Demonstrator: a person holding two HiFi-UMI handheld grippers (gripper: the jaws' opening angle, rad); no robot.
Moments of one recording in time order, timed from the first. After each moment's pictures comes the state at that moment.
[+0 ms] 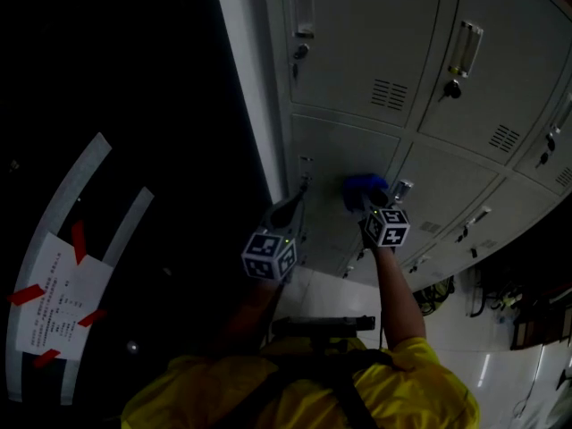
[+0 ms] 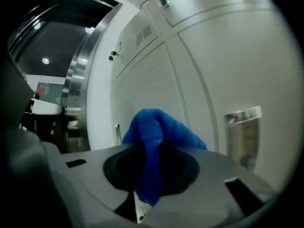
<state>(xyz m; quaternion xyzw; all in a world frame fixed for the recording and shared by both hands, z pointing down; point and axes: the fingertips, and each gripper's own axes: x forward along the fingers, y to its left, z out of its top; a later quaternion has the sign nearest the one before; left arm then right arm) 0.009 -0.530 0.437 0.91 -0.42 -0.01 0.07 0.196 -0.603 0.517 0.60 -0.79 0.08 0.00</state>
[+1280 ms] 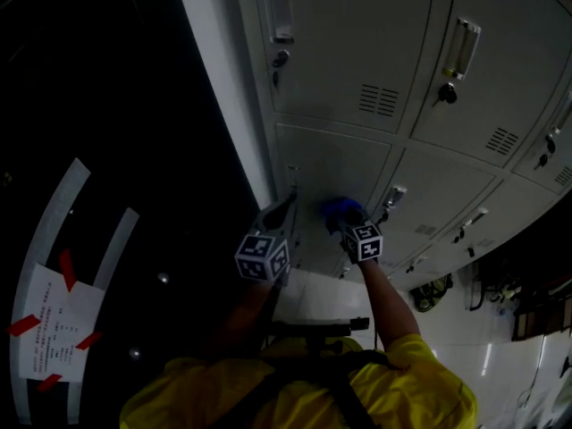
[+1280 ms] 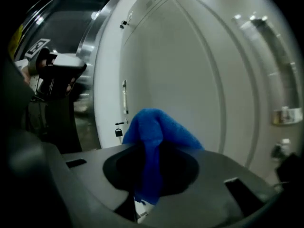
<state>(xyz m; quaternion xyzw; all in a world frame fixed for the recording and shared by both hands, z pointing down) 0.023 -0.567 0.455 0.91 -0.41 0.00 0.09 0.165 -0.618 0.629 0.55 -0.83 0.10 0.09</state>
